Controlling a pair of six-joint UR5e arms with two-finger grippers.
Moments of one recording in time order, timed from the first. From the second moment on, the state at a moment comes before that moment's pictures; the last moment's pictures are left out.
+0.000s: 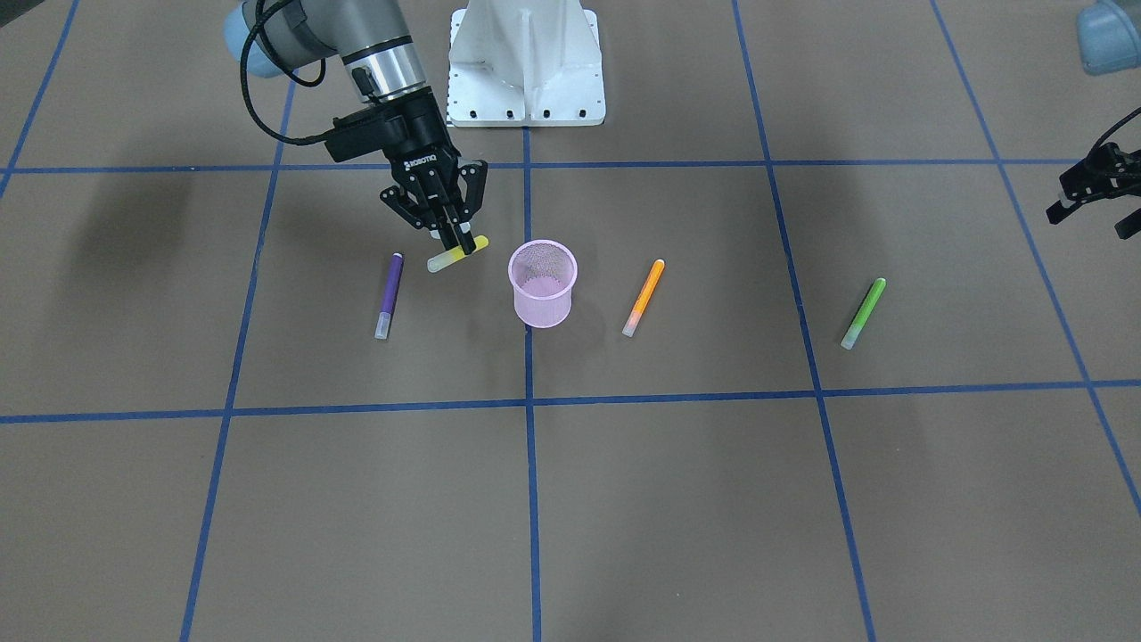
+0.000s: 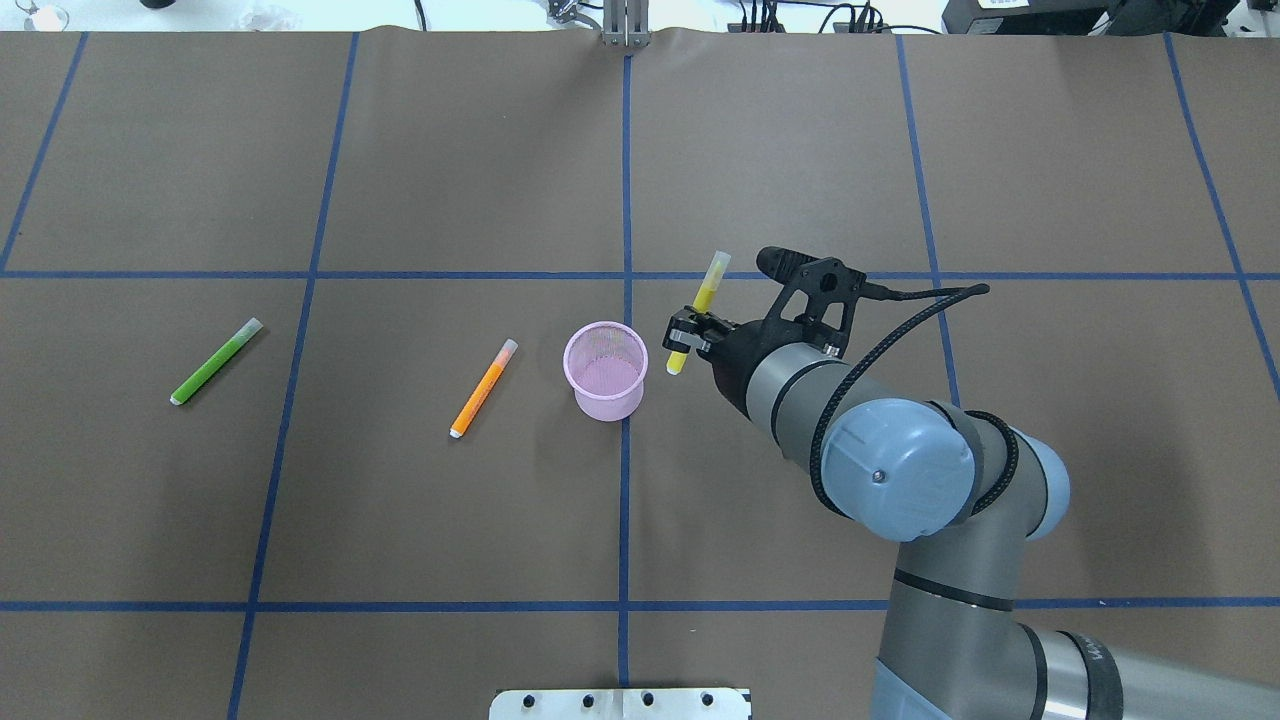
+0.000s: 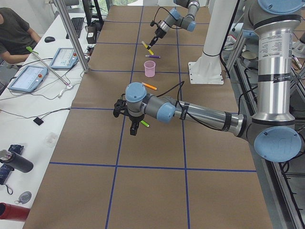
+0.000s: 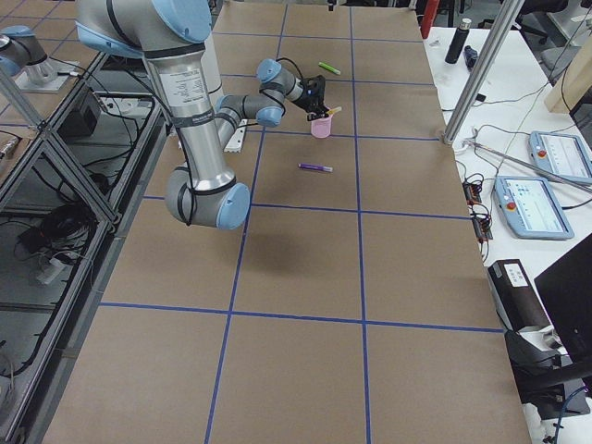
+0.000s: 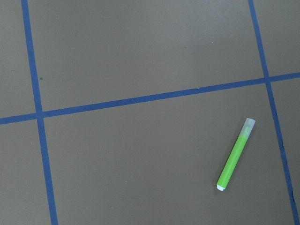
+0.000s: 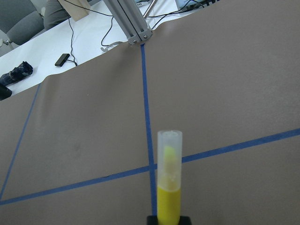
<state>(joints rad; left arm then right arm) -1.36 -1.50 -1.85 -1.77 -2.43 -0.27 0.35 -1.14 1.91 -1.10 1.21 1.50</state>
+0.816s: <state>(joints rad) -1.36 -1.48 -1.85 -1.77 -2.43 -0.27 0.30 -1.03 1.80 -1.10 1.15 1.54</state>
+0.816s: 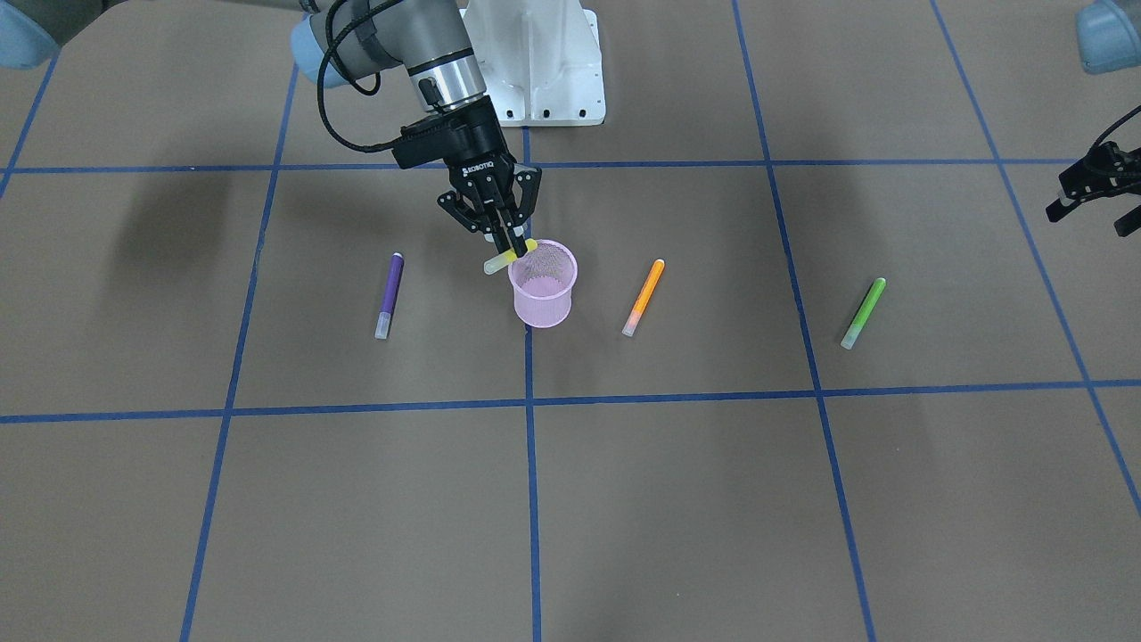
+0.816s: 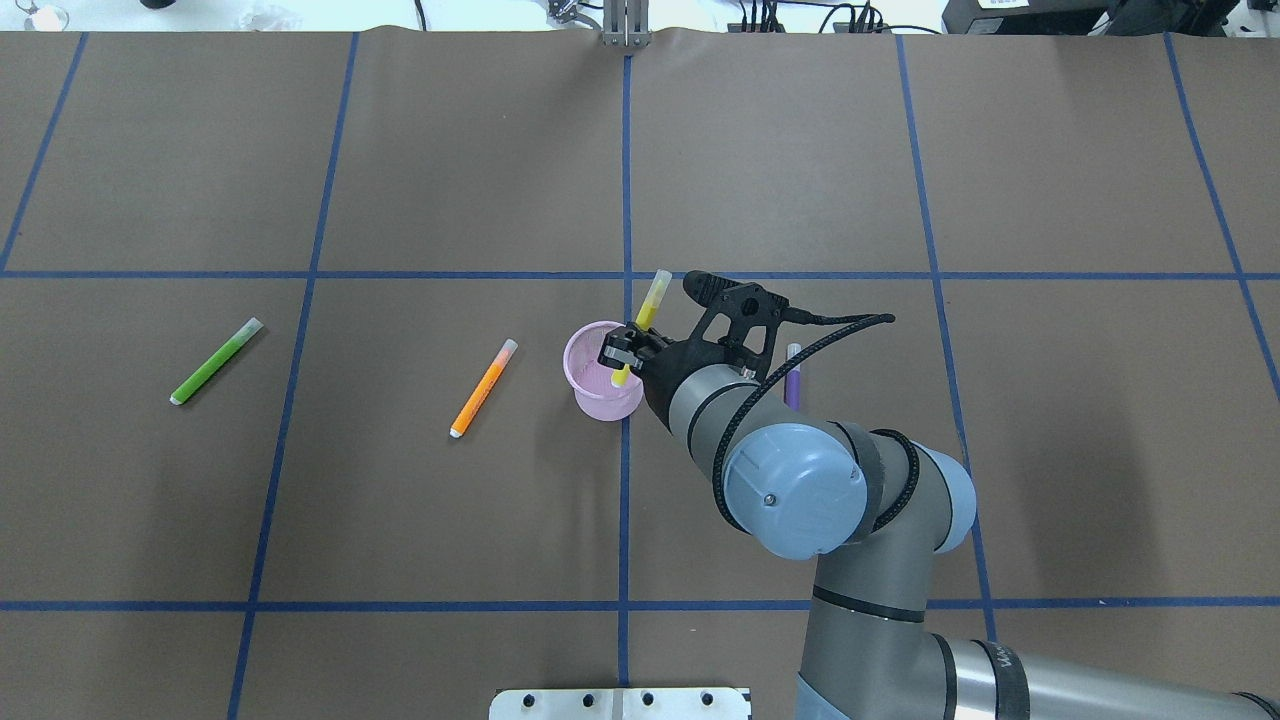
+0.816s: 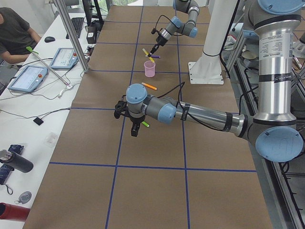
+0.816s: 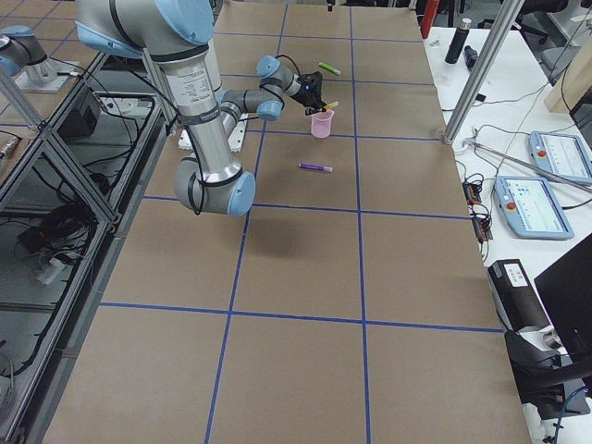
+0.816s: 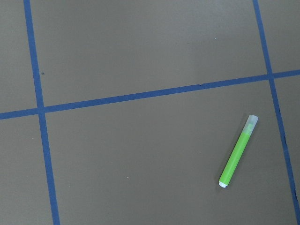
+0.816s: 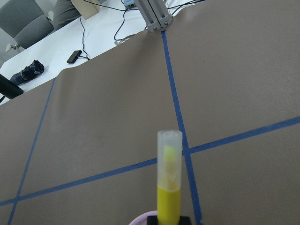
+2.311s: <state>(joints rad) -1.36 -1.48 -1.85 -1.77 -2.43 -0.27 0.28 -1.00 1.75 -1.10 1.12 1.52</state>
